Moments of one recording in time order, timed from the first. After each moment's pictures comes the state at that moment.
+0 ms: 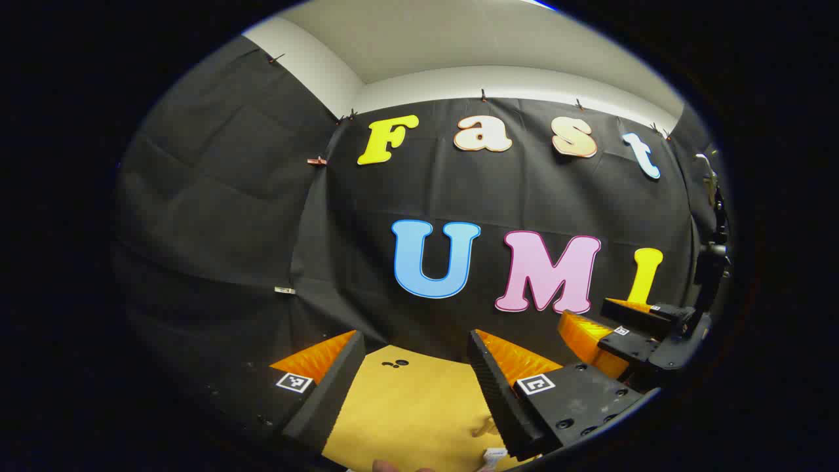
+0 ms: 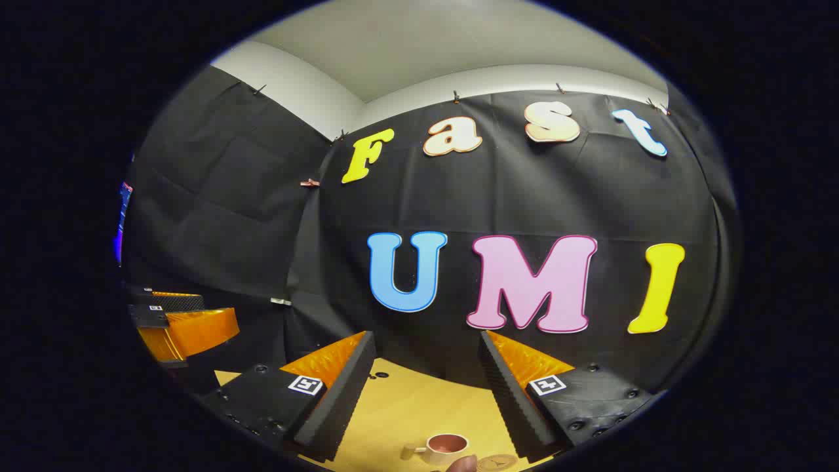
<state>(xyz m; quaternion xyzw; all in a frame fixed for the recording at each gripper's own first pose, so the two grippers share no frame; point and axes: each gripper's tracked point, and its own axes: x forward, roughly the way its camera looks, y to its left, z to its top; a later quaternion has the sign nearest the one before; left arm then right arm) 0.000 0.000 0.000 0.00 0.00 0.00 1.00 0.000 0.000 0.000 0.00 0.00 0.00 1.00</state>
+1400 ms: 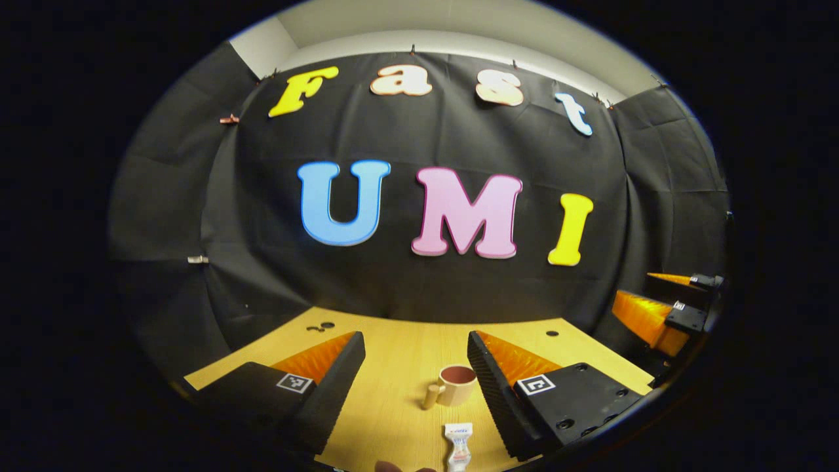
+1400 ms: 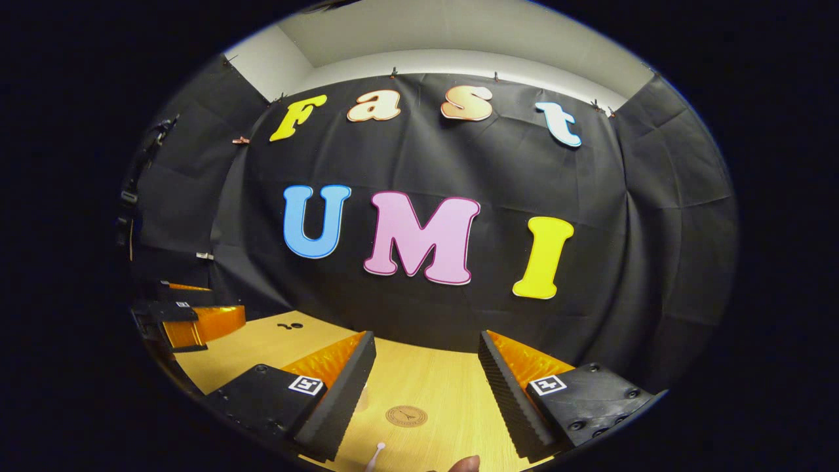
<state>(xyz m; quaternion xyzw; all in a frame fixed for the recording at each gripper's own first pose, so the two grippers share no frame) 0.017 -0.107 -0.125 0.02 0.15 -0.19 0.97 -0.148 -0.128 -0.053 -0.05 0.10 -0.20 0.97</state>
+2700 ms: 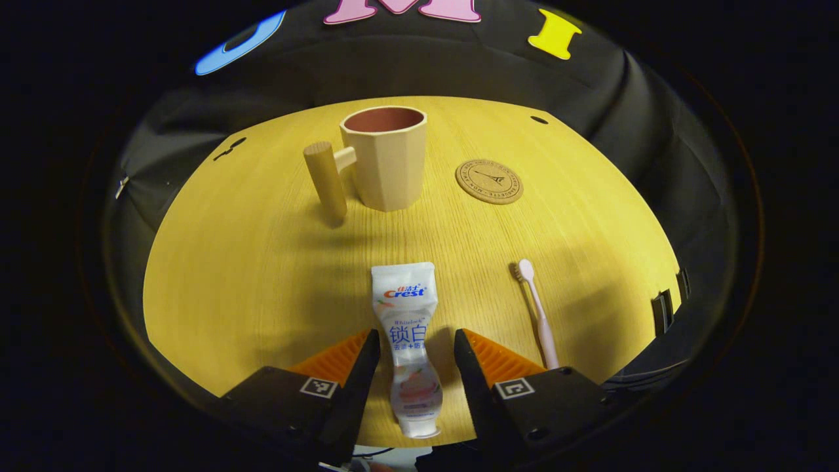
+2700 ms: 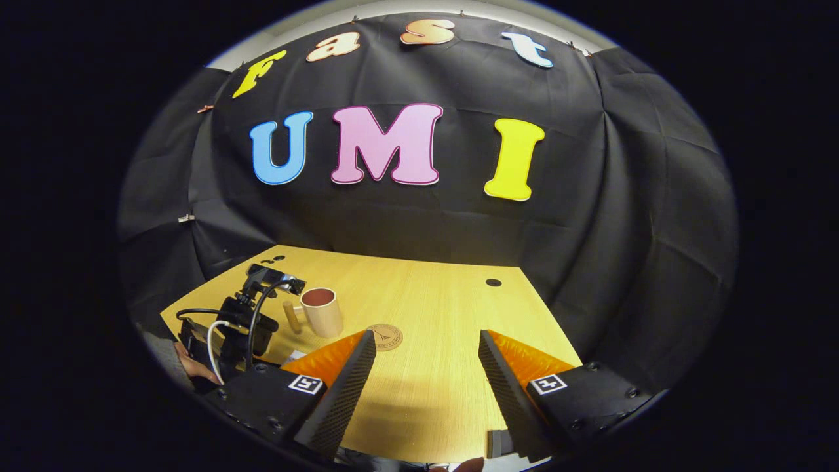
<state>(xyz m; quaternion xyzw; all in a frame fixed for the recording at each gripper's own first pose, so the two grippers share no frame) -0.066 -0.160 -0.410 0.16 0.56 -0.23 0.78 -0.234 -0.172 -0.152 0.03 0.27 -0.24 0.93</state>
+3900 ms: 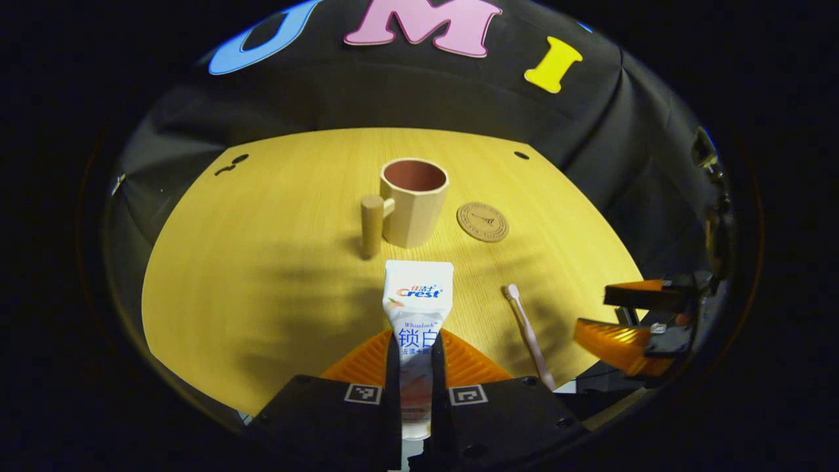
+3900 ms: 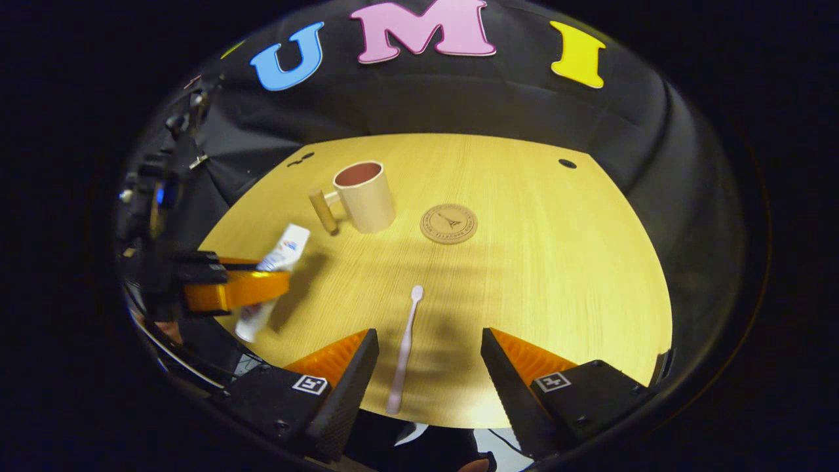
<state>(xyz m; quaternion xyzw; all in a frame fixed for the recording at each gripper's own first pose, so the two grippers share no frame) -0.032 -0.125 -0.325 0.09 0.50 -0.29 0.81 -0.235 -0.071 -0.310 0.13 0.52 -0.14 0.83</state>
